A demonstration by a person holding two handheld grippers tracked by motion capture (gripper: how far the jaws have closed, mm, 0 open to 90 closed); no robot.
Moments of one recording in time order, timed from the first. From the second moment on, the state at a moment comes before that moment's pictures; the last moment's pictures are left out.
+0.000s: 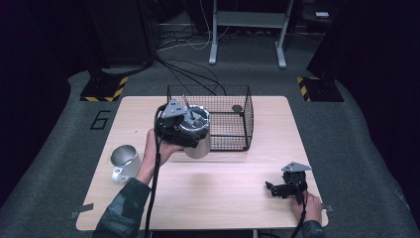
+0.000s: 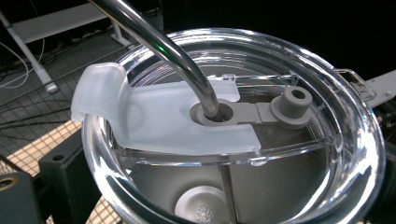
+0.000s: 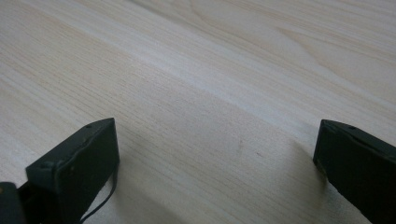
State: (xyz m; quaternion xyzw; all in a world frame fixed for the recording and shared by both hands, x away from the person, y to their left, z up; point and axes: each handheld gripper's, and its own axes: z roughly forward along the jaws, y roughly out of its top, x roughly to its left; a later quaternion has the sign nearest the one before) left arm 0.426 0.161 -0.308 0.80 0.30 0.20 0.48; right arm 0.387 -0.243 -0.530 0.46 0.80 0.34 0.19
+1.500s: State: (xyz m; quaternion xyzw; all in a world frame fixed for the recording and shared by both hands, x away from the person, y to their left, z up) left arm 0.507 0.106 -0.286 0.79 0.31 0.24 0.47; right arm 0.387 -0.243 -0.530 0.46 0.80 0.34 0.19
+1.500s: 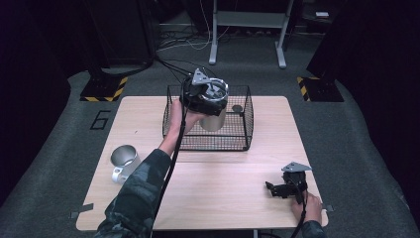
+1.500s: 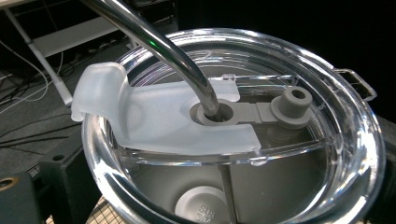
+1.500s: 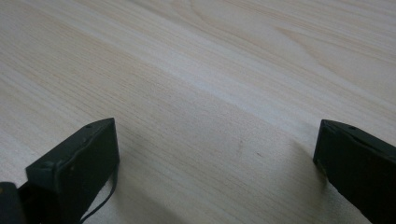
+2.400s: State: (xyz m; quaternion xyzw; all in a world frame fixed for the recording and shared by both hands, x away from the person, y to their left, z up) left arm 0.556 0.067 -0.333 0.78 0.36 0.23 0.46; right arm 0.388 -0.244 -0.530 0.46 0.80 0.34 0.19
